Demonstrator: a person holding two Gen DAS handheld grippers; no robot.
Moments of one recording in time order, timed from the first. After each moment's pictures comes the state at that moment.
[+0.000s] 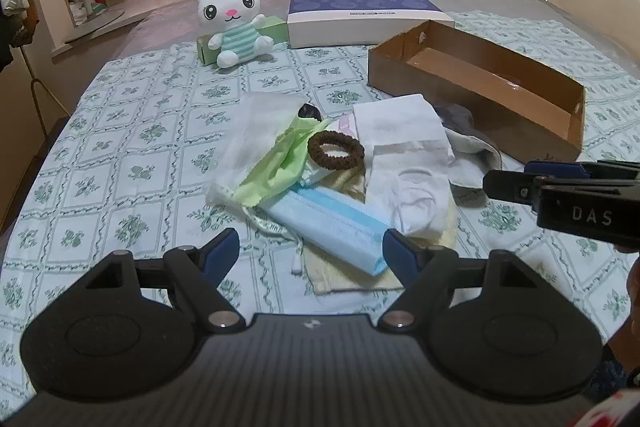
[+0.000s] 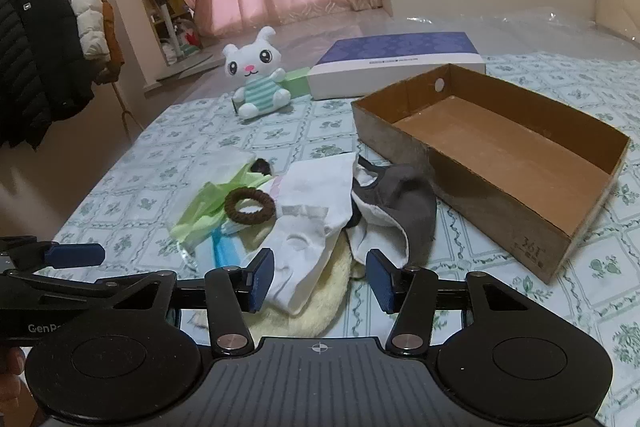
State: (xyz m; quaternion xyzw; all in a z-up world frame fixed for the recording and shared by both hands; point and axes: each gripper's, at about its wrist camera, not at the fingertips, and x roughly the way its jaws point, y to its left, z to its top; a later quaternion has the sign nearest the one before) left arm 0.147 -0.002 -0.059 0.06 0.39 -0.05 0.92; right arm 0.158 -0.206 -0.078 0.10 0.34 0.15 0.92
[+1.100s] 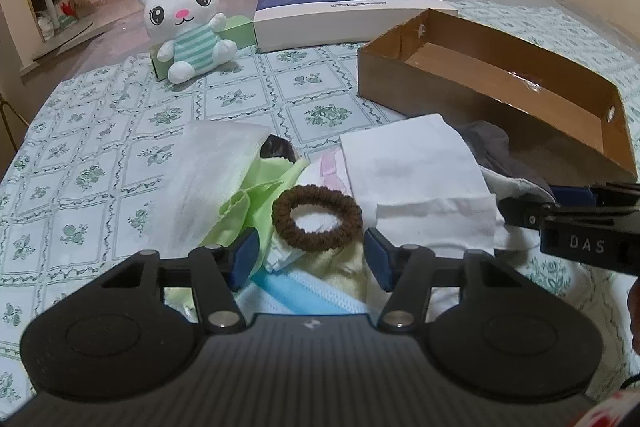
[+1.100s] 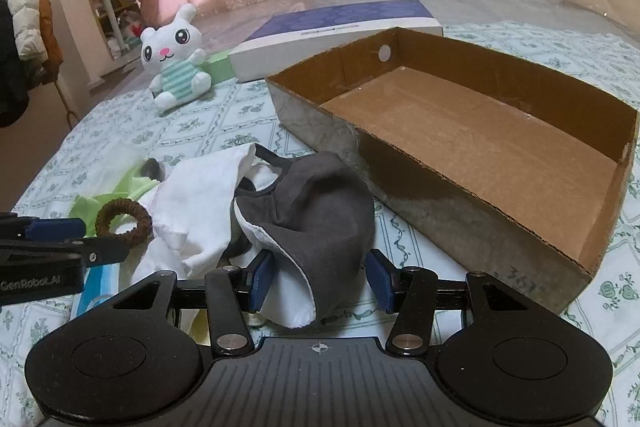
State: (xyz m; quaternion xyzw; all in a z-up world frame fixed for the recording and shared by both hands) left arm 0.255 -0.029 -0.108 0.08 0.39 -0.08 0.91; right arm 0.239 -0.238 -0.142 0.10 0.37 0.09 0.92
